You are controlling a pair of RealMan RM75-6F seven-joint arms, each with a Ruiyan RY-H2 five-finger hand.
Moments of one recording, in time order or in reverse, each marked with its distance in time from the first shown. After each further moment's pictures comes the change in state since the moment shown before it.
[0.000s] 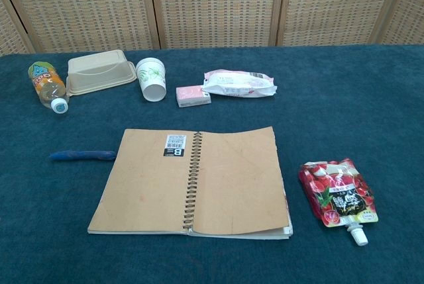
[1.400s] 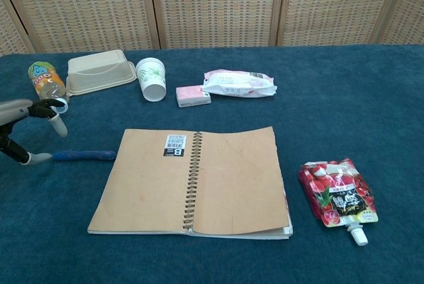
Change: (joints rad) left arm -0.360 -0.389 -0.117 0.316 -0.305 -0.527 0.010; right arm 0.022 -0.004 0.008 0.010 0.057 -0.076 -0.005
